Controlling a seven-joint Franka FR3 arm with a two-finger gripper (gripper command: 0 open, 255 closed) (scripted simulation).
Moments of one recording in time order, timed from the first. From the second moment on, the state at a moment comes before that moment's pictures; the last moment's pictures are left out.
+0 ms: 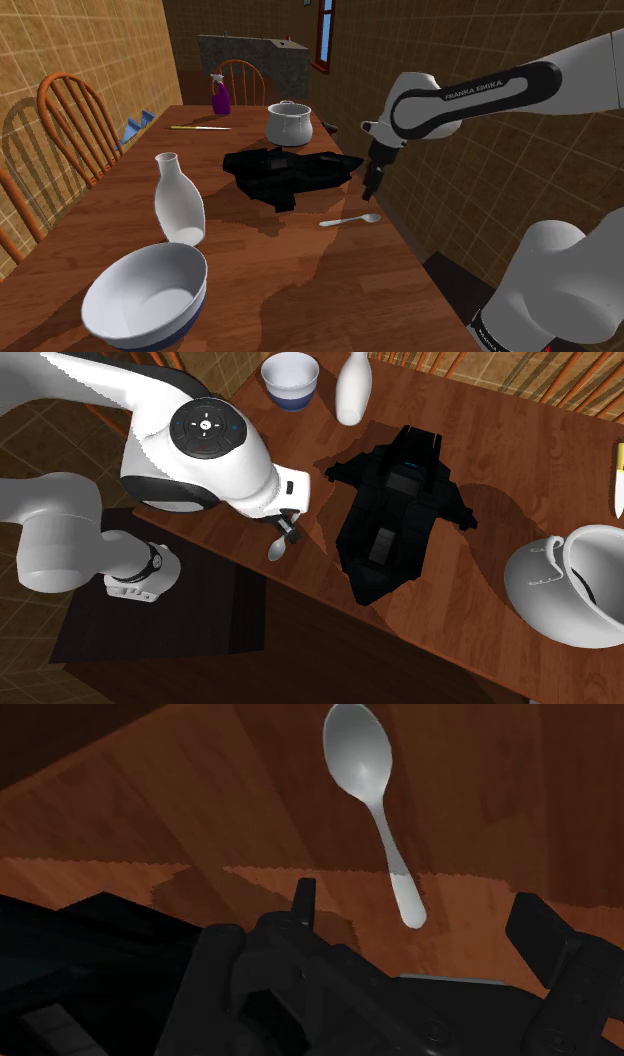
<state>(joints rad) 0.25 -0.45 -0.26 -2.54 0.10 2.19 -0.71</state>
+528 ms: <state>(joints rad) 0.36 -0.27 -0.32 -2.56 0.23 2.35 -0.99</state>
